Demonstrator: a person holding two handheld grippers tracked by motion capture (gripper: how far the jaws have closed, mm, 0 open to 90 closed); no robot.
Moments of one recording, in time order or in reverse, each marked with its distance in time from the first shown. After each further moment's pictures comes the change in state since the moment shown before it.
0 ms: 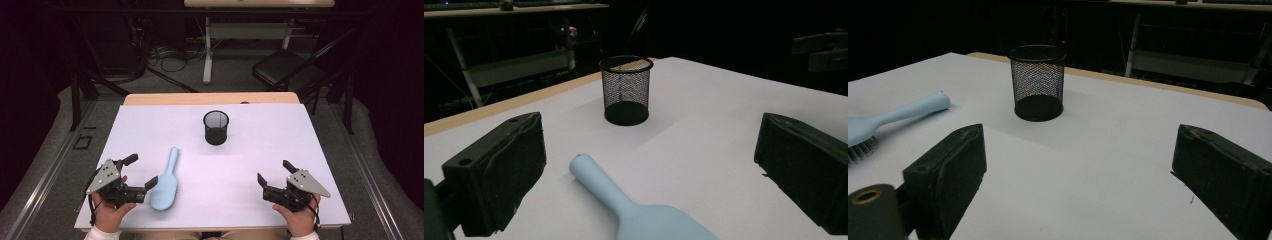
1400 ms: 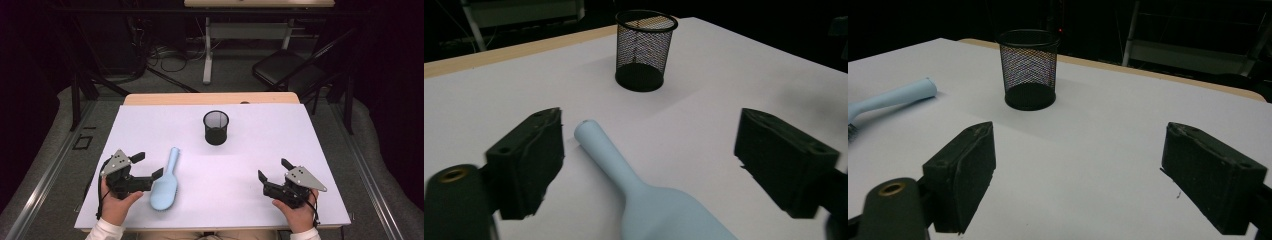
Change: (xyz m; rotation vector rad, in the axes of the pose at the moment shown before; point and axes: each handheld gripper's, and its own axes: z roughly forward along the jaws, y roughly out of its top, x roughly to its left) left arm 0.010 0.008 0.025 0.183 0.049 -0.103; right arm -0.007 -0.003 0.011 0.045 -0.015 -0.018
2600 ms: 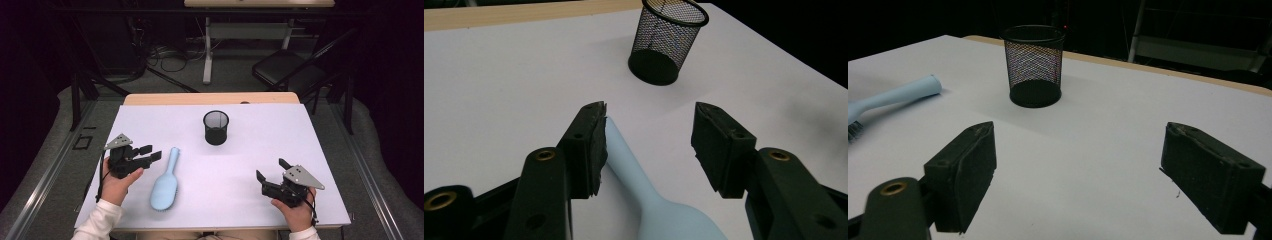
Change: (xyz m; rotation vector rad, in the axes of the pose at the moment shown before) left arm 0.031 0.026 0.022 0.118 -0.018 -0.164; right arm 0.001 -0.001 0.005 0.016 0.022 0.008
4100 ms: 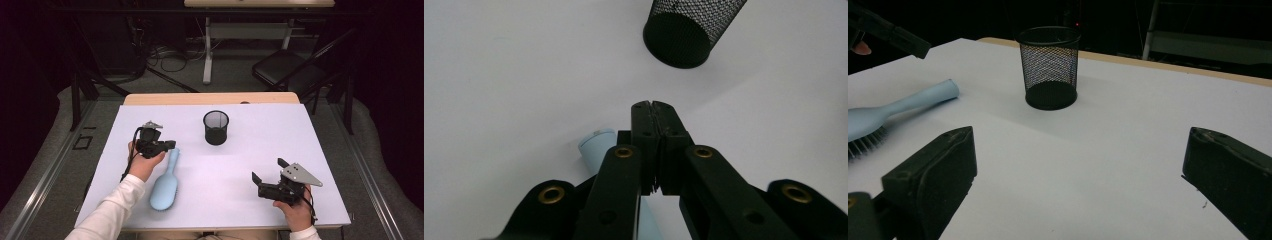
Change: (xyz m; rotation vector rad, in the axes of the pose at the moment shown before) left arm -0.006 0.035 0.080 0.252 0.092 -0.015; right arm 0.005 0.005 0.005 0.010 0.054 0.033
